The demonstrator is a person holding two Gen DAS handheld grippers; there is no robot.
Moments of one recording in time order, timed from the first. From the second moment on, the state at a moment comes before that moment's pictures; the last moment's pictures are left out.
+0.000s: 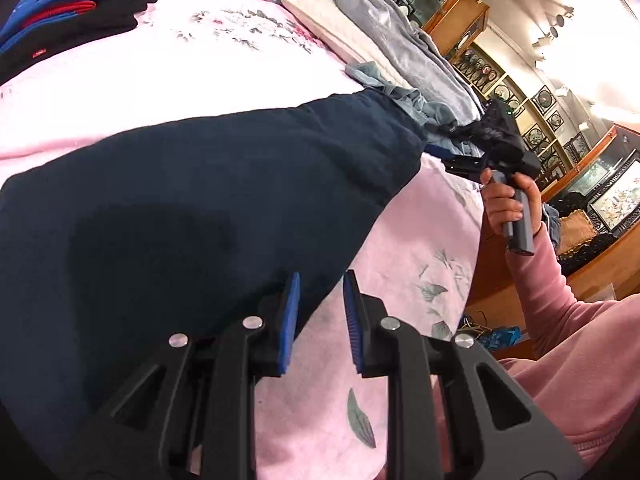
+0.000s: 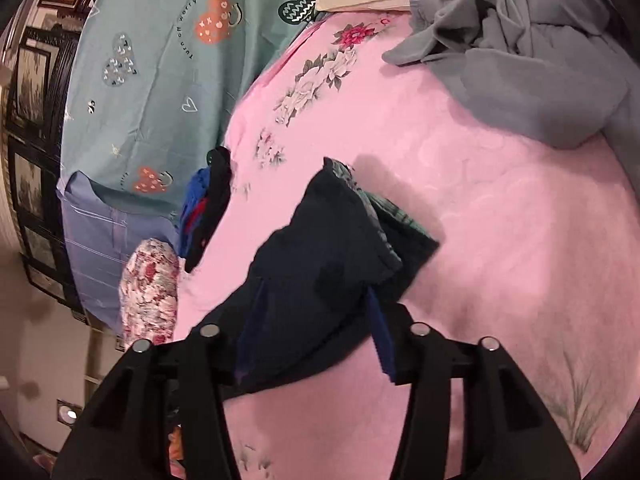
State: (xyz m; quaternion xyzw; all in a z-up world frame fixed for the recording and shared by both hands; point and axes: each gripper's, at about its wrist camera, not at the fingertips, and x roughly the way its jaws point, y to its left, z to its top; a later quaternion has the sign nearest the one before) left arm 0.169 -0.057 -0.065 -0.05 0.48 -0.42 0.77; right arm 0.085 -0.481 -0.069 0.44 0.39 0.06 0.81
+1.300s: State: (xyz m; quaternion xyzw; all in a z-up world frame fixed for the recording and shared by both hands) left arm 0.168 -0.046 -0.067 -0.10 0.44 -0.41 0.79; right arm 0.086 -0.447 0.018 0.10 0.36 -0.01 0.93
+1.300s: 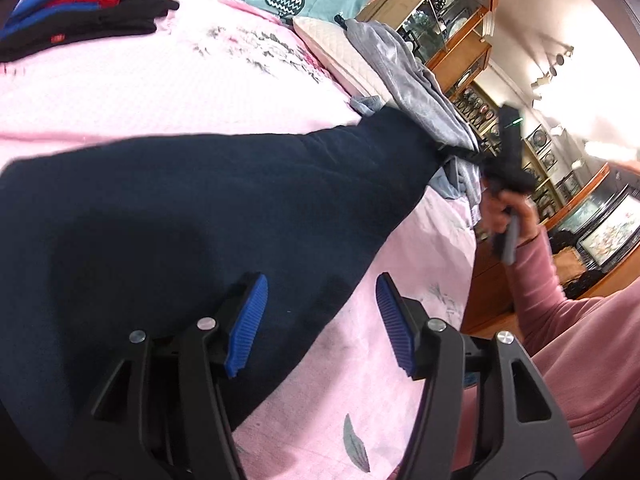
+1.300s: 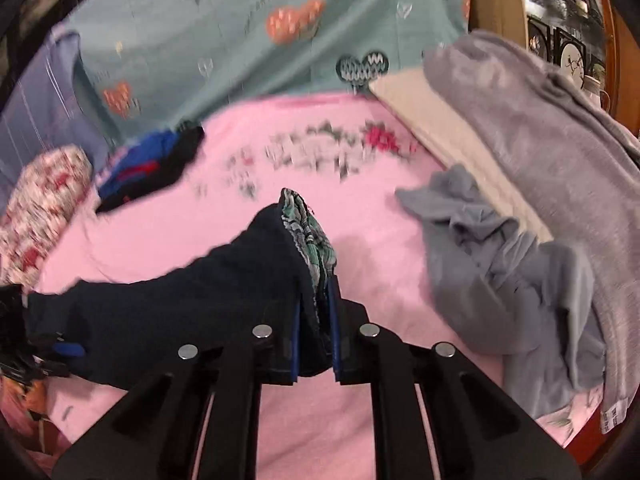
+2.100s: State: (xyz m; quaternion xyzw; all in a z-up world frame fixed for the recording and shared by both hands) left arm 0.160 -0.006 -0.043 -0.12 0.40 -0.34 0.85; right arm 0.145 -0.354 -0.037 0.09 0.47 0.04 0.88
